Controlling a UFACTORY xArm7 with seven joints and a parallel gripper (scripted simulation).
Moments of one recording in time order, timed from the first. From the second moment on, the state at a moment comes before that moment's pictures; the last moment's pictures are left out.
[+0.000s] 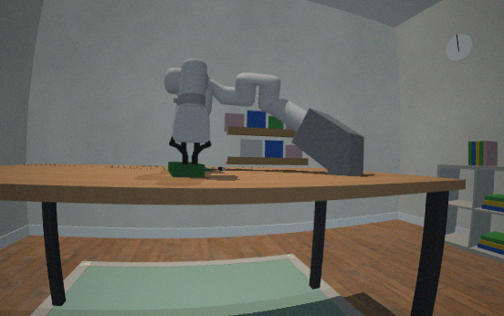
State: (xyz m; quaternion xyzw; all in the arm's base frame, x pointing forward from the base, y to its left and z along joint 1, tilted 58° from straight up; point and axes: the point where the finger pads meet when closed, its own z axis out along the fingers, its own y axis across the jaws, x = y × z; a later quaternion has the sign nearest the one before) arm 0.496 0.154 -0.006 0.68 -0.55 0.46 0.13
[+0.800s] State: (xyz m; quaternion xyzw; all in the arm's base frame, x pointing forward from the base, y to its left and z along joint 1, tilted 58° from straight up) arm 0.493 0.159 -0.003 0.68 -0.55 0.46 0.13
